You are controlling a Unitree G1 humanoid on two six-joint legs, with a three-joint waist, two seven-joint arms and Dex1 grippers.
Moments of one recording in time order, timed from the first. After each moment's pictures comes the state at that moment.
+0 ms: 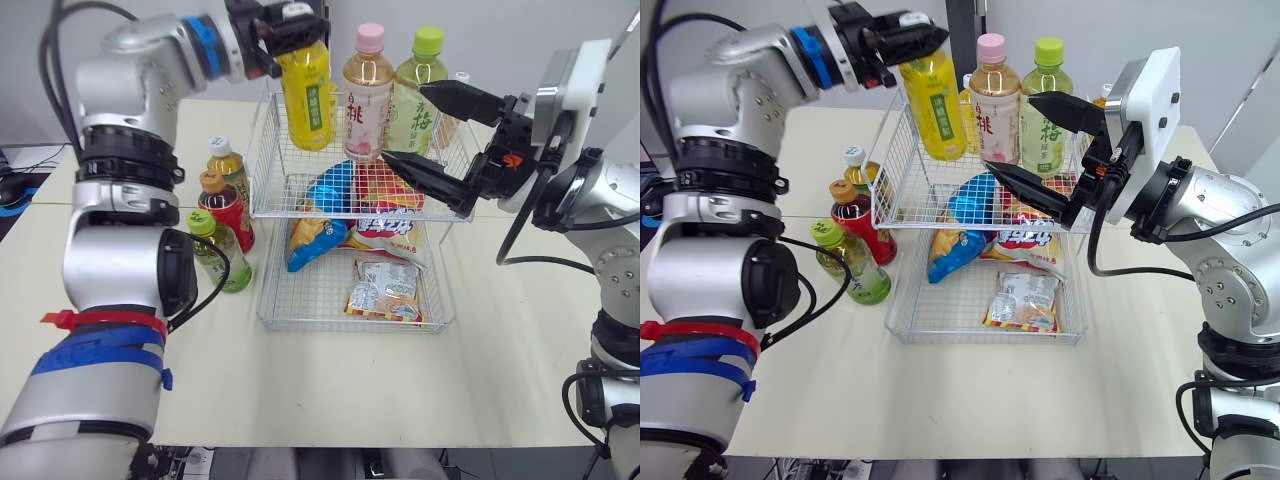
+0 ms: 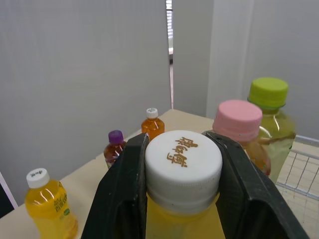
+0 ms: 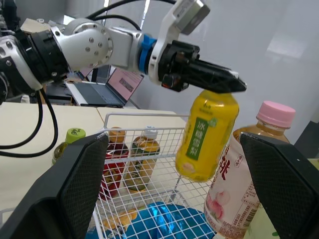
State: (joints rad) left arm -1.50 0.49 0.07 0.83 -0.27 0.42 -0.97; right arm -0.77 -0.65 -0.12 -0.51 0.73 0.71 0.63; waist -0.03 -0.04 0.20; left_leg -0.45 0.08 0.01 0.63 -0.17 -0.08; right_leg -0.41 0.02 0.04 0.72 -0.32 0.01
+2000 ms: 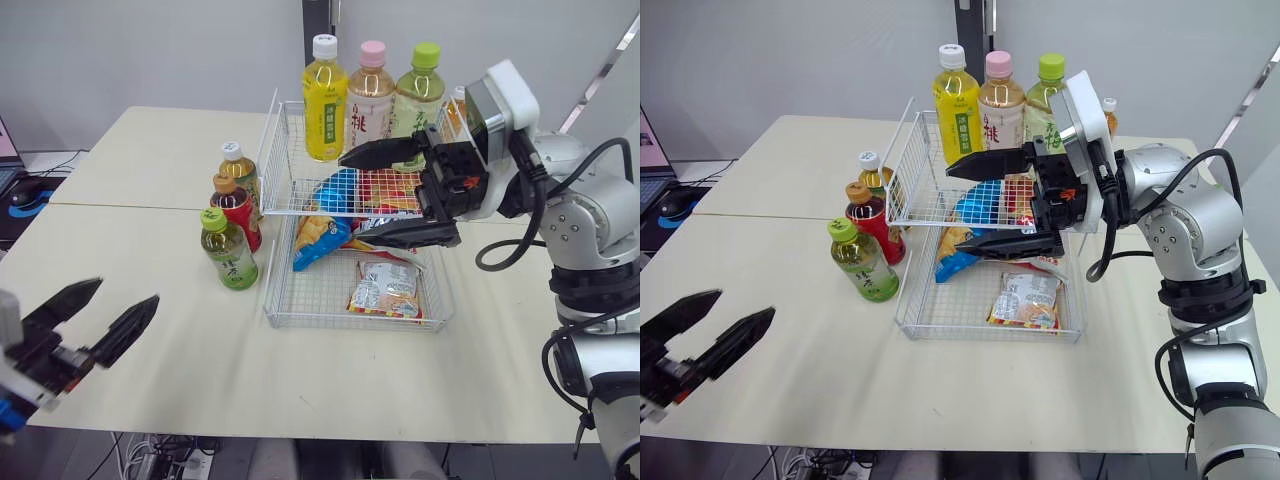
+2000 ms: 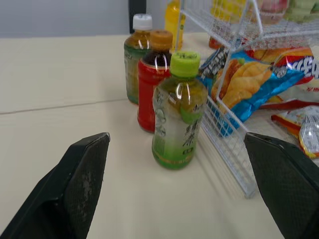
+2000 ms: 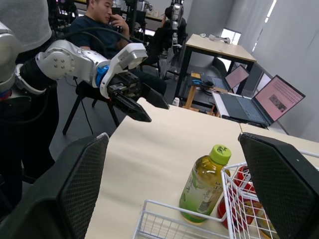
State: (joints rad) left arm 0.28 0.56 1.01 -0.81 -0.90 0.87 -0.62; right arm -0.98 -0.57 0.08 -0.13 0.73 0.60 1.26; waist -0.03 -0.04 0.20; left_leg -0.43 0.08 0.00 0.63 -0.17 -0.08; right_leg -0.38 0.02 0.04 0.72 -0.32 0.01
